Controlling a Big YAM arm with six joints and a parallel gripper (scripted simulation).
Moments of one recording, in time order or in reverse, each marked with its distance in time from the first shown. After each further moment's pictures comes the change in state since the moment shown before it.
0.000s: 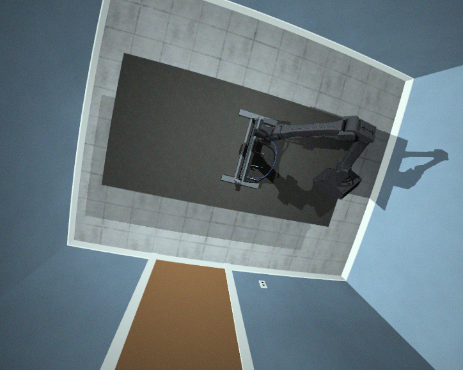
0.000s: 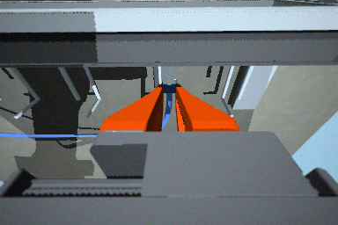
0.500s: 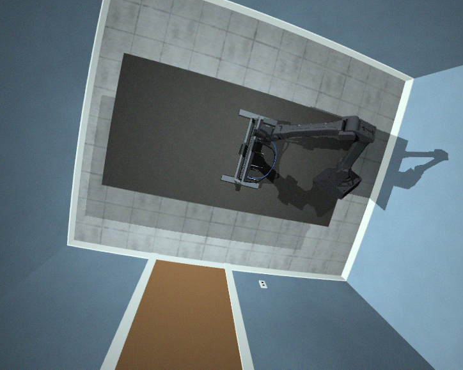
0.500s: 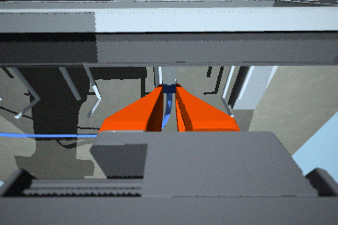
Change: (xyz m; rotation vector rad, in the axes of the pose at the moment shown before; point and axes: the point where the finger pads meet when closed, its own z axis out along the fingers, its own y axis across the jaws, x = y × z) arm 0.000 0.001 0.000 -0.001 0.000 -0.001
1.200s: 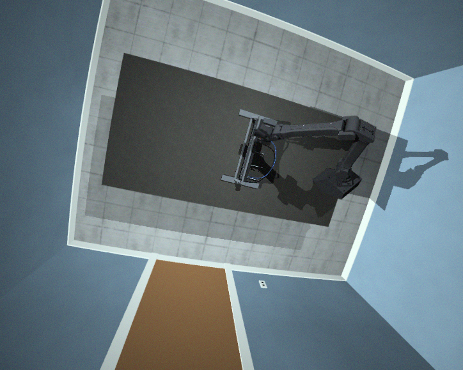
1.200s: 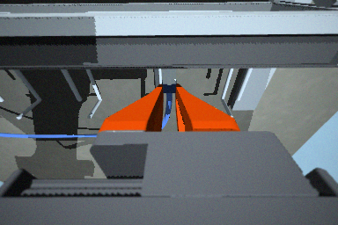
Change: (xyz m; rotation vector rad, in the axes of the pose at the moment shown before) arm -0.002 0.000 -0.001 0.000 -0.004 0.001
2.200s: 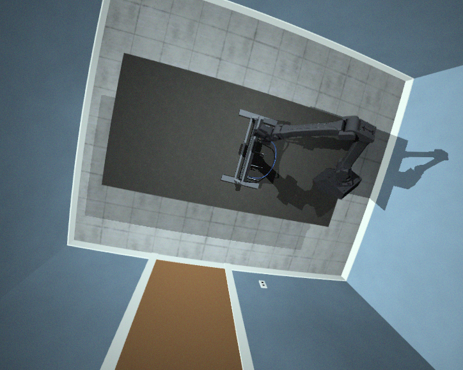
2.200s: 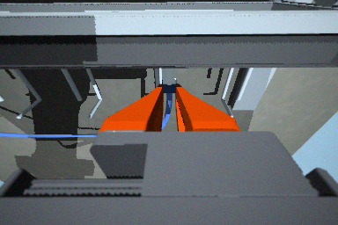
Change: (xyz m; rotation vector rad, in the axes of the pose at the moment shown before) arm 0.000 0.000 0.000 -0.001 0.001 -0.001
